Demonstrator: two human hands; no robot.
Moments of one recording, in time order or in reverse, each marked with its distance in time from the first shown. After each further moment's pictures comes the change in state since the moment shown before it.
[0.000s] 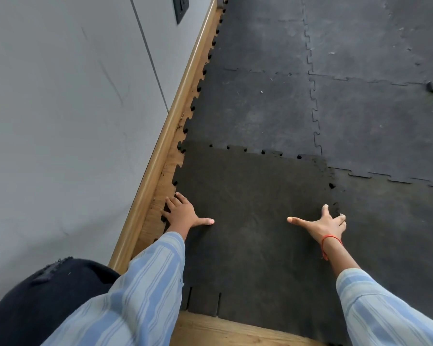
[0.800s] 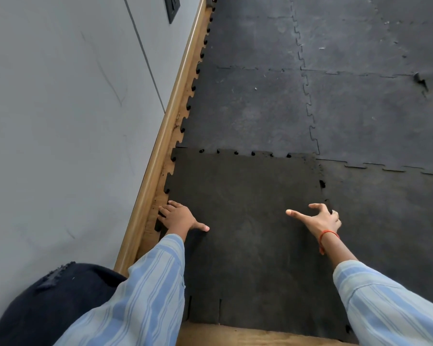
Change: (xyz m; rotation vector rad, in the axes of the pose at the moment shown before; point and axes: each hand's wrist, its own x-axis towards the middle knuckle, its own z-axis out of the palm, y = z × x) left_hand -0.009 -0.014 -0.001 0.000 -0.053 -0.122; right_hand -0.017 0.002 0.011 0.140 0.023 0.017
